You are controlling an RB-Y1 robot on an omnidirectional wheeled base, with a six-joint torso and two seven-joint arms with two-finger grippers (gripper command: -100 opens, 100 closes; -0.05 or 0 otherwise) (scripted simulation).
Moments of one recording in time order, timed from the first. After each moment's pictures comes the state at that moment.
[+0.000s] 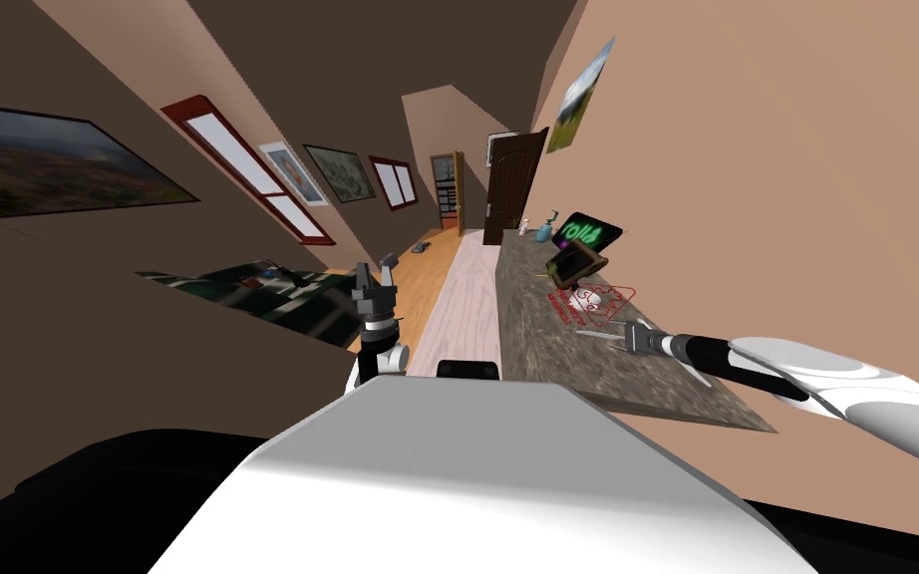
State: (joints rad) left arm 0.47 0.04 -0.07 -2.26 -0.03 -0.63 0.04; right arm 0.18 -1.36 0.27 -0.96 0.84 -0.67 0.95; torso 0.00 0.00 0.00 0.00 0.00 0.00
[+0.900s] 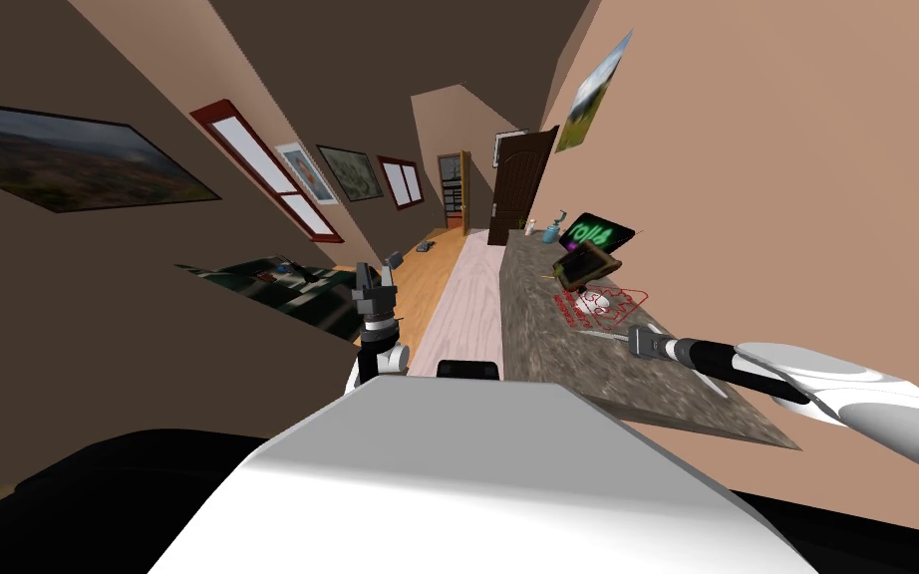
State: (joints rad) left arm 0.47 0.04 -0.07 -2.26 -0.03 -0.63 0.04; right arm 0.12 -1.34 0.34 -0.85 0.77 -0.69 1.02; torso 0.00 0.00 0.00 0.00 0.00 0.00
